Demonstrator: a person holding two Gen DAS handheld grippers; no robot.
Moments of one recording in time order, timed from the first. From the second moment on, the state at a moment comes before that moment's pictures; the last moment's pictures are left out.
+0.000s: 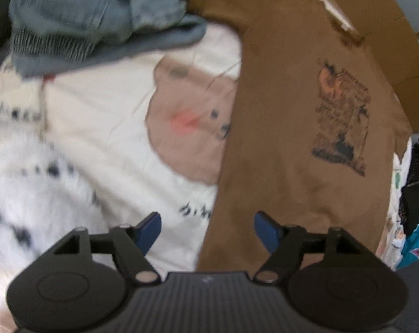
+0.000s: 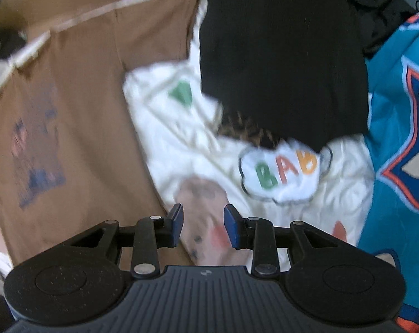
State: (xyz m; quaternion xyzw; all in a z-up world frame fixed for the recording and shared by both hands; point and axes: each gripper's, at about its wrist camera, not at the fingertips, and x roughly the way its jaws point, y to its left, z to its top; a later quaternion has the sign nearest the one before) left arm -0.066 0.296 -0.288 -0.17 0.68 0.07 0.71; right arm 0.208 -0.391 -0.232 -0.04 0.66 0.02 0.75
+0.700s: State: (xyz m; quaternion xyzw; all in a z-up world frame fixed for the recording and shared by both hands) left arm 0.062 0.231 -0.237 -0.12 0.64 0.01 0.76; right arm 0.248 -0.320 -0.135 -0.02 0.57 0.08 0.82
